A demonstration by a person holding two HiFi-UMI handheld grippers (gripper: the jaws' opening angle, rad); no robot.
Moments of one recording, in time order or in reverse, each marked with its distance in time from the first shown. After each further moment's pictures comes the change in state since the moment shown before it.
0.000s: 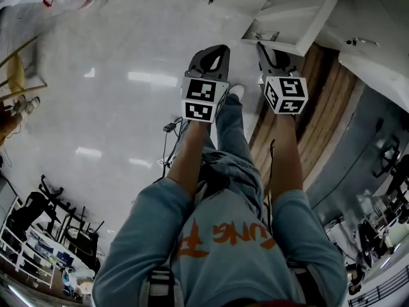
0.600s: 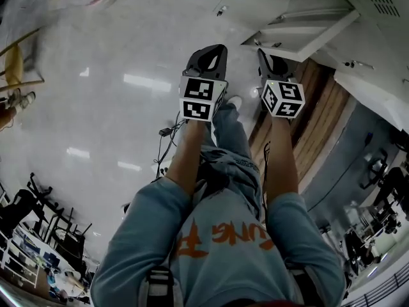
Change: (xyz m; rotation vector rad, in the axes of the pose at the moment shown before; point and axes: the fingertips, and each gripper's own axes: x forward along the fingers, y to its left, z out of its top) left arm -0.012 0.067 0.036 -0.045 -0.056 0.056; right arm 0.044 0.023 0.025 0.051 0.016 -0.008
